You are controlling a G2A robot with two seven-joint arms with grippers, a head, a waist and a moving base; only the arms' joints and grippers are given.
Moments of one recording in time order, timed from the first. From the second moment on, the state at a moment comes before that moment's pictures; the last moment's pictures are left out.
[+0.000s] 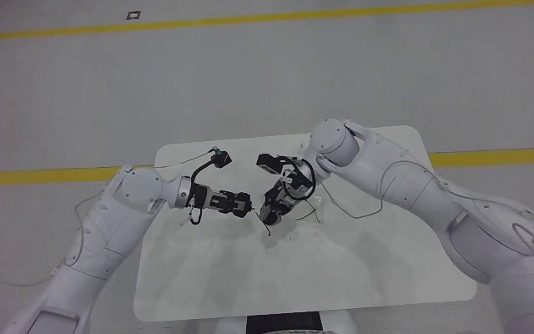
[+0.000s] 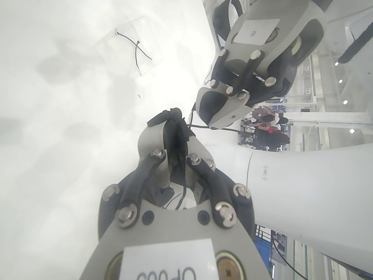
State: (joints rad) left arm 1.03 -0.94 -1.02 -1.48 -0.15 -0.34 -1.28; right arm -0.39 -1.23 0.20 -1.11 0.67 0.34 1.34
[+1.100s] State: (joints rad) left arm 1.03 -0.94 -1.02 -1.48 -0.15 -0.34 -1.28; right arm -0.39 -1.27 0.22 -1.05 0.64 0.34 1.38
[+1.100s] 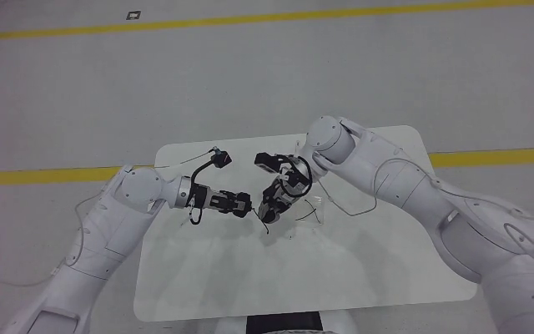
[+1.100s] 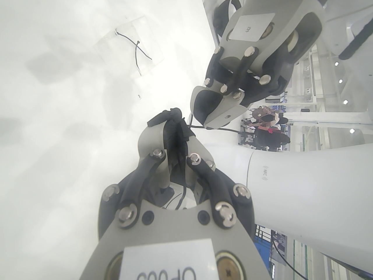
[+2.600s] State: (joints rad) left arm 1.03 -0.94 -1.02 -1.48 -0.15 -0.34 -1.28; right arm -0.39 -1.28 0.21 -1.01 0.64 0.34 1.39
